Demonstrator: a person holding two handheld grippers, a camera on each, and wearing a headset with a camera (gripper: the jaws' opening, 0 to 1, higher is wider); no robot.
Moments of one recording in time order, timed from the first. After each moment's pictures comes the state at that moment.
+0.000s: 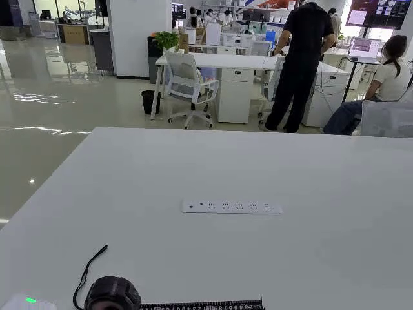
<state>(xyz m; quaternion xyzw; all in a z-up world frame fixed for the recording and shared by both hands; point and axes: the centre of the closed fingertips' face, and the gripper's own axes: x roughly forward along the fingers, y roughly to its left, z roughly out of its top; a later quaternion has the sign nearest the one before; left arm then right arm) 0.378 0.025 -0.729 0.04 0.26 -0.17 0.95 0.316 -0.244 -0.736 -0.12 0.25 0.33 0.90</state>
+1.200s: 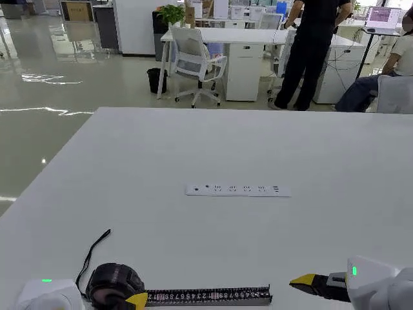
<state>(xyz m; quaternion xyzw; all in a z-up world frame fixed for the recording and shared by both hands) 0.415 0.037 -0.755 0.00 0.27 -0.05 0.96 0.374 -0.247 -0.767 -0.21 0.25 0.48 0.81</state>
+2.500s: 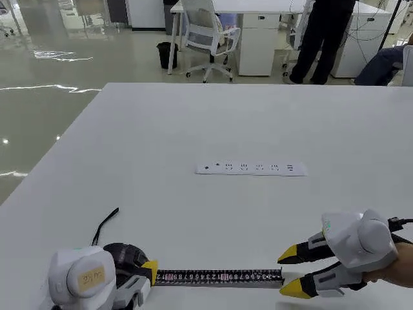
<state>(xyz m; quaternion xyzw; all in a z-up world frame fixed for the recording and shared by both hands) 0.441 0.036 -0.778 0.00 0.28 0.01 0.96 0.420 -0.239 -0.812 -0.26 0.27 0.59 0.72</state>
